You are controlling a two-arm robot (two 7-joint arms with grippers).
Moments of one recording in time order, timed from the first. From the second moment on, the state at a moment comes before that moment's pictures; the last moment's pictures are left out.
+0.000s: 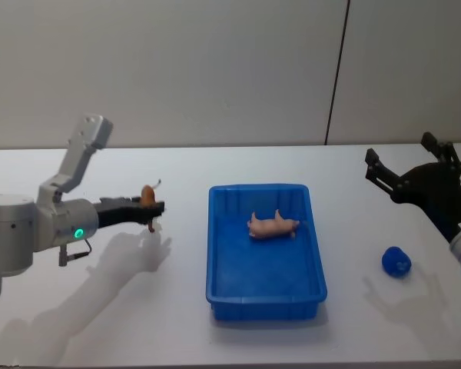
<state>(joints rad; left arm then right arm) -0.52 0.44 0.37 -1.08 -0.51 0.49 -0.39 -0.01 0.34 -0.23 -1.77 0.29 0.03 0.07</state>
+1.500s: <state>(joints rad) -0.62 0.34 0.42 -1.02 -0.66 0.44 -0.80 -0.01 0.34 -0.23 -1.77 0.29 0.03 0.07</state>
